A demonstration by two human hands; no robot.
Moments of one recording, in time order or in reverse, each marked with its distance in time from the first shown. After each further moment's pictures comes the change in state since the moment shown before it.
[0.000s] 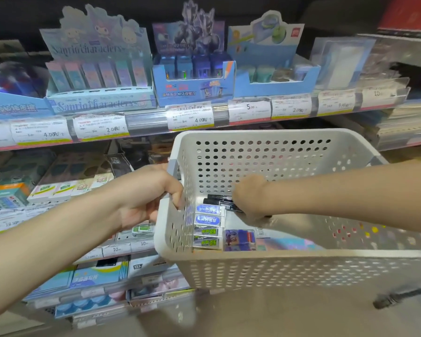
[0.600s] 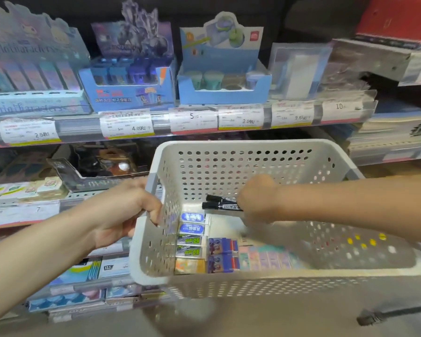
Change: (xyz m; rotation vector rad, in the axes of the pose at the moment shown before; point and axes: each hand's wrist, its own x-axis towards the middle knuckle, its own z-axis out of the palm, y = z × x) left_hand 0.034 0.014 0.084 0.006 0.074 -0.041; right_hand -0.036 0.096 0.074 -0.041 0.062 -0.034
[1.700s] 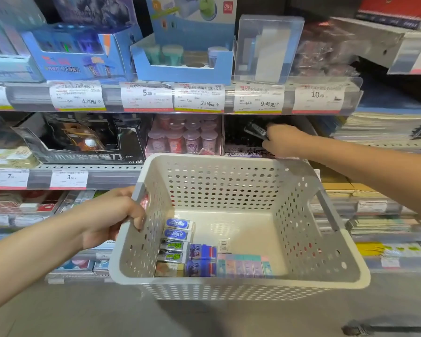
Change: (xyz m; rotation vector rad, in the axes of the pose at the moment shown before) left_hand 0.019 -0.018 0.084 -0.014 0.110 -0.143; right_hand 0.018 0.152 0.087 0.715 0.275 0.293
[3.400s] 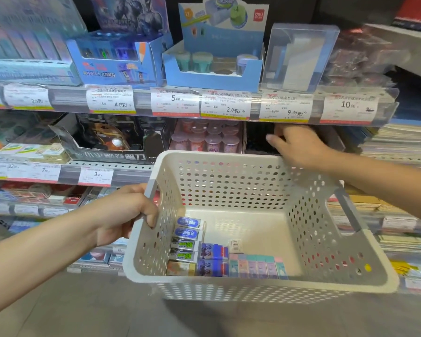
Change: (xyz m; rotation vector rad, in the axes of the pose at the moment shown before) left_hand -0.016 0.005 -0.008 -0.039 0.085 -0.020; right_hand 0.004 -0.015 0.003 0.287 0.311 -0.179
